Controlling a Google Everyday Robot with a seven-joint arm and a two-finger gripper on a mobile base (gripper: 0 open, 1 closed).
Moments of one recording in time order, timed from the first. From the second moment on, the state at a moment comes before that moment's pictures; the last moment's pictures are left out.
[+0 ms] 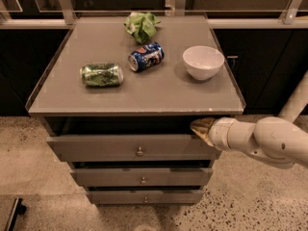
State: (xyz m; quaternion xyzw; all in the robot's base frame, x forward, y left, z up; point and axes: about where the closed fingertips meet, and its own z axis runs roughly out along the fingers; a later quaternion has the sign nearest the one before) arm 0.568 -0.165 0.678 -0.47 0.75 0.07 0.47
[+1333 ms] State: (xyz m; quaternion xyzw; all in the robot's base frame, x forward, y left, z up) arm 0.557 -0.162 0.680 -0.46 0.76 0.09 0.45
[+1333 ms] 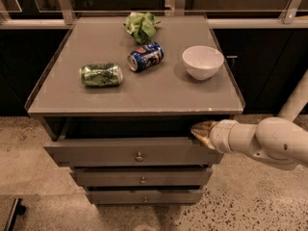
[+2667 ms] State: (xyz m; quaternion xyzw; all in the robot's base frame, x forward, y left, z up) arm 0.566 -0.148 0.679 -0.46 0.76 0.12 0.44
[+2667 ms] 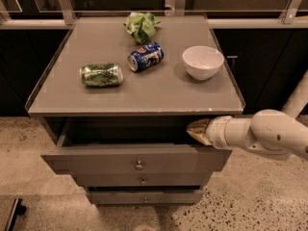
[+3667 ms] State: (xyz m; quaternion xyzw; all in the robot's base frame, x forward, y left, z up) arm 0.538 -0.125 0.654 -0.48 0.75 0.18 0.41
